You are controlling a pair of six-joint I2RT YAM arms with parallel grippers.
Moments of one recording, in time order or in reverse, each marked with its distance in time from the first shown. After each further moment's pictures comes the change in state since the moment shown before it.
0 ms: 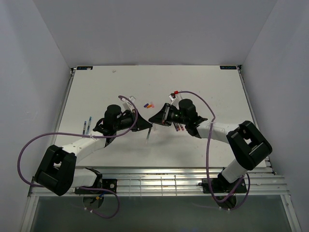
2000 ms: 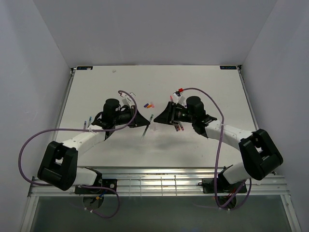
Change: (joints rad) left arm 0.092 0.064 0.114 -0.148 0.100 0.110; right arm -0.078 -0.145 -0.008 -0.180 -0.119 -0.206
